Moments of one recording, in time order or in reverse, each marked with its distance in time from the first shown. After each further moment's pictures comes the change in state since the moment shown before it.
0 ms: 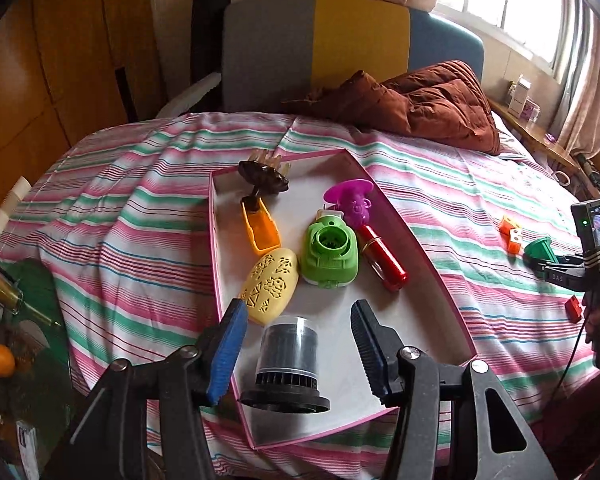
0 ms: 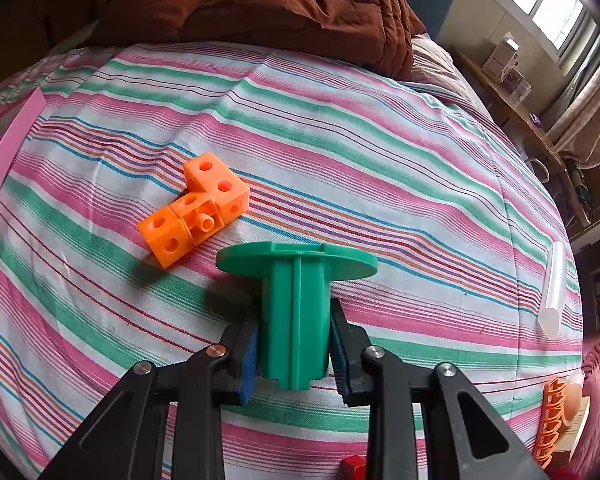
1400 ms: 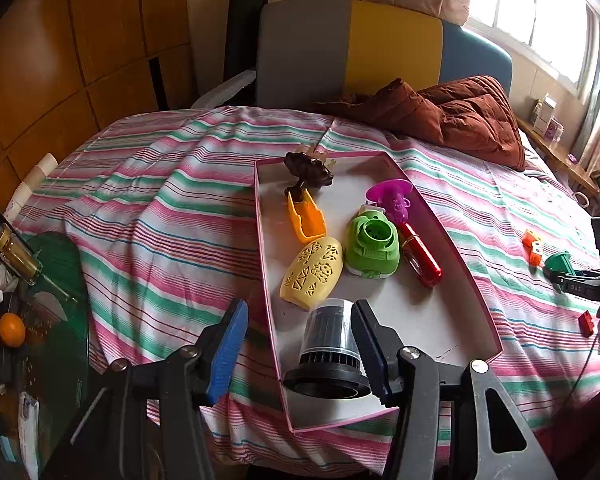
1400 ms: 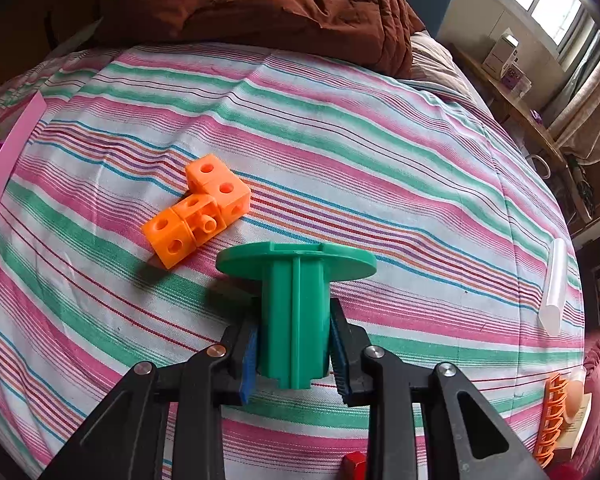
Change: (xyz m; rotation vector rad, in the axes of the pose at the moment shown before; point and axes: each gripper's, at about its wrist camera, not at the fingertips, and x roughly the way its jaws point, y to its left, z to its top) left arm -0.007 0.029 -0.017 -0.082 -0.019 0.065; right arm -0.003 -0.001 0.002 0.019 0.009 0.011
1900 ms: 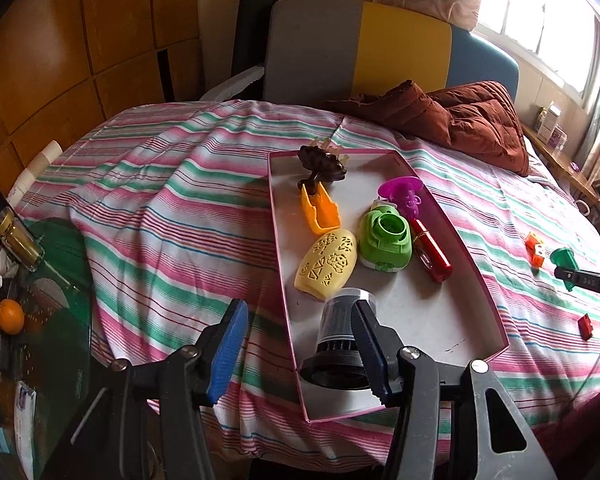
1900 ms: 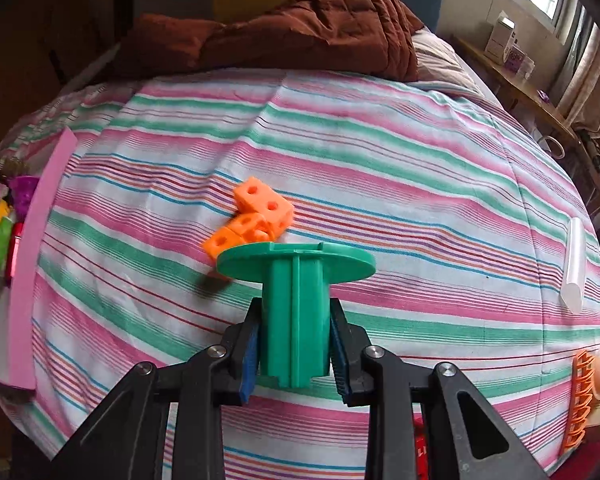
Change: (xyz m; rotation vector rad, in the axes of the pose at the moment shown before) left arm -0.001 0.014 -0.008 -0.038 0.006 -0.003; right arm -0.031 0.009 0.000 0.089 -0.057 0.142
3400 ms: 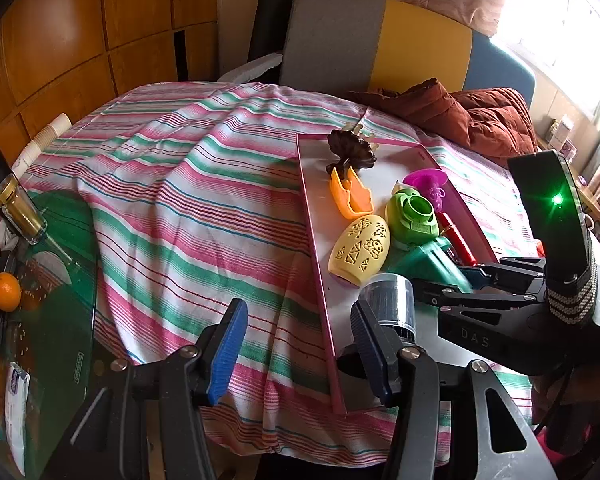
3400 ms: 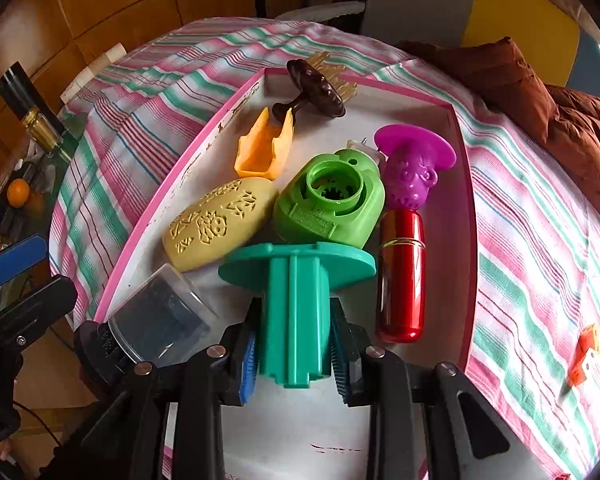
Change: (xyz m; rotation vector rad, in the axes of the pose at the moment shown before) left arm 0.010 0.027 -0.011 -0.066 0.031 0.005; right arm 0.007 0.302 -0.013 -0.476 0.054 0.305
